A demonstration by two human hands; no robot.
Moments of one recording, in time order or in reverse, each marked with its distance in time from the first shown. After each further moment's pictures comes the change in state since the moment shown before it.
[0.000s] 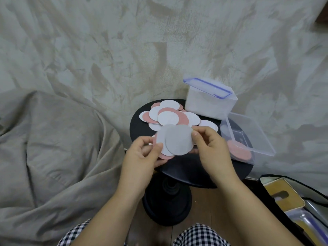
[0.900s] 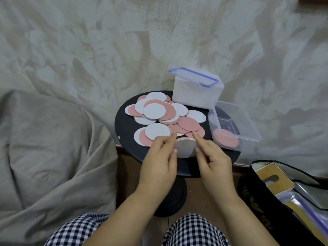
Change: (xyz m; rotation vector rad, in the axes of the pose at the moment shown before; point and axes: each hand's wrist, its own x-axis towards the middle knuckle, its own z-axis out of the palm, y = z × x) left_hand -0.016 -0.033 0.043 0.810 -0.170 0.520; right_hand -0.046 0.040 -0.032 -0.274 0.103 -0.369
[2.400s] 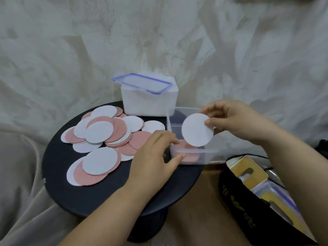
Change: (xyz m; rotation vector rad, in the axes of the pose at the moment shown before) left_hand 0.078 0.029 0.081 -0.028 -0.174 0.268; right_hand 0.128 0.071 -0.142 0.085 -0.412 0.458
